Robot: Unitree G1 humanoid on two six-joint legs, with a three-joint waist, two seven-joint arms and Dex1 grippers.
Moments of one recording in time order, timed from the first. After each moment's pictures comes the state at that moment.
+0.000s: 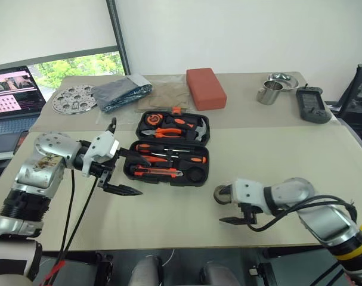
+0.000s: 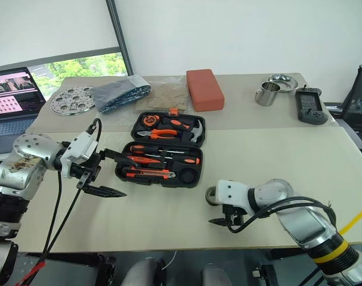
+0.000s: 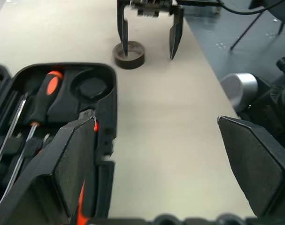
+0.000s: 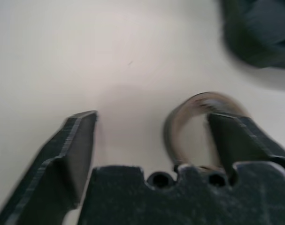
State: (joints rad) left arm -0.57 0.88 -0.14 0.09 -0.48 0.19 -1.61; right arm -0.27 -0.90 0.36 -0.35 0.08 0.39 1.08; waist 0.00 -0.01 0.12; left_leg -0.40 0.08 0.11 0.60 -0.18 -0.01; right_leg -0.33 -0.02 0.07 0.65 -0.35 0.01
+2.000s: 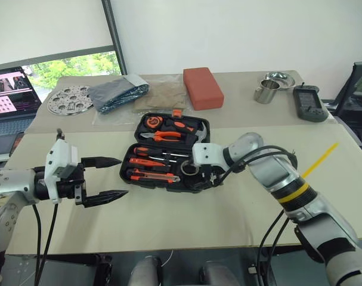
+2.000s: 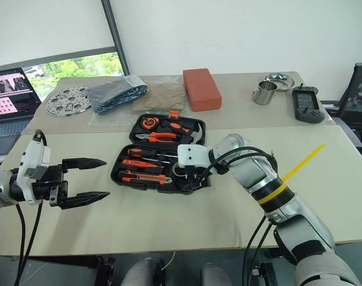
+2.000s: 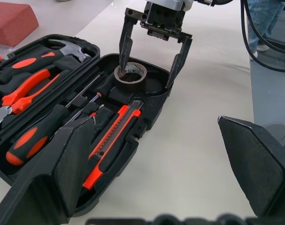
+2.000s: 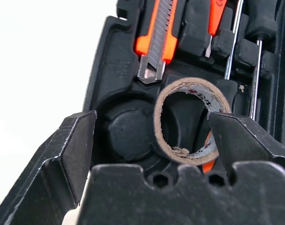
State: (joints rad) left arm -0.05 0.95 0.35 -0.34 -0.67 0.48 -1.24; right arm -0.80 -0.58 0.52 0.00 -0.05 0.45 1.30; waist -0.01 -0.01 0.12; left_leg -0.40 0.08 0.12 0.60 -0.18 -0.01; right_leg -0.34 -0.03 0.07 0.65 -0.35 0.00
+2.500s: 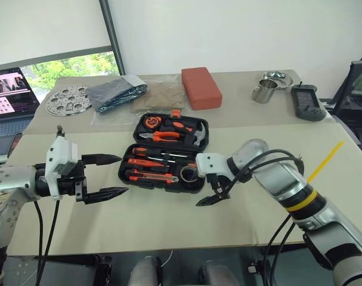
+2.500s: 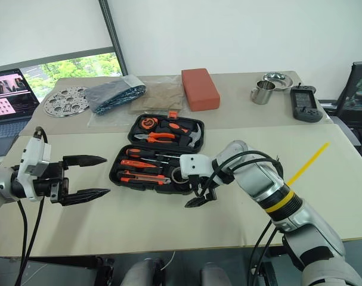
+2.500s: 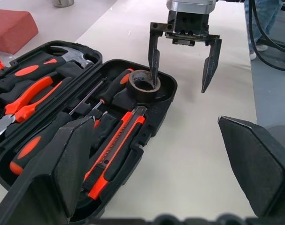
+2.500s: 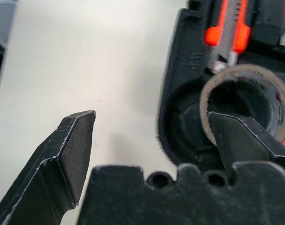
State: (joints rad) left arm -0.08 0.95 0.33 -0.31 -0.66 0.46 -1.25; right arm -0.75 -0.64 0.55 -0.14 0.01 0.59 1.39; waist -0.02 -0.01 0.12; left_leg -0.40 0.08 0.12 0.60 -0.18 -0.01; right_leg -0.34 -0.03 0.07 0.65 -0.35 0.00
